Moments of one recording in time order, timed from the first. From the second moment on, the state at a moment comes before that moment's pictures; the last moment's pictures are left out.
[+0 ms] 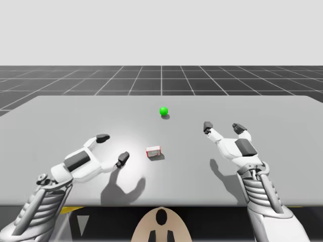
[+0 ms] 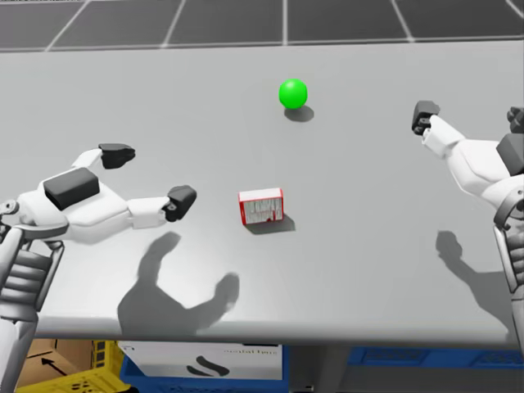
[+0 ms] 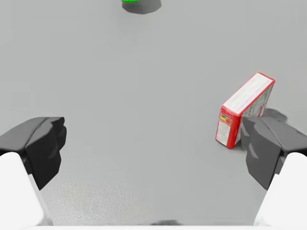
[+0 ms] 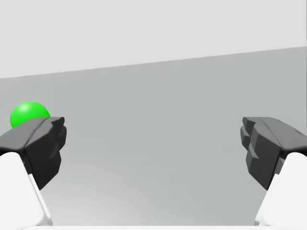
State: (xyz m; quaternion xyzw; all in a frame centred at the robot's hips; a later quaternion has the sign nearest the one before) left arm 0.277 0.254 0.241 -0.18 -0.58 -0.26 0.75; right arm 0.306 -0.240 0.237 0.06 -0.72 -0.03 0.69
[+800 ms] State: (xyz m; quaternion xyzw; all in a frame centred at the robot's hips) left arm 0.333 0.173 0.173 -0.28 -0.44 -0.38 0.76; right arm 0.307 -0.242 0.235 0.06 -0.72 -0.03 0.69
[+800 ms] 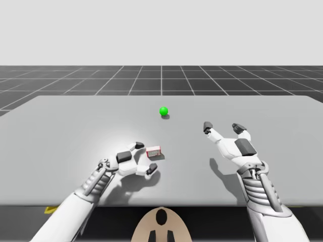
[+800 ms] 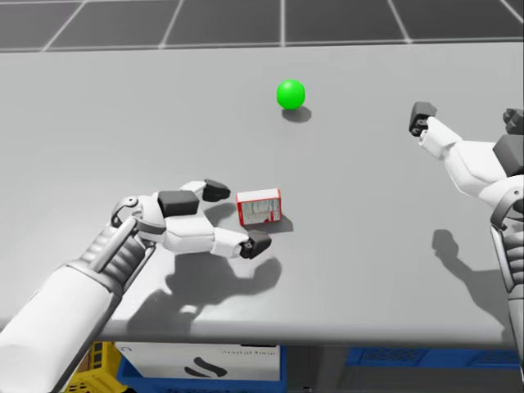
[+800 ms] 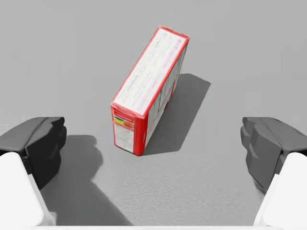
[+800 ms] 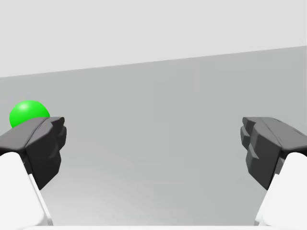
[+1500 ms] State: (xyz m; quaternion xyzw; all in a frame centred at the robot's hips) left arm 0.349 0.142 0.164 -0.27 -0.43 -0.40 0.77; right arm 0.307 -0.244 0.238 0.06 -0.72 -0.03 0.69
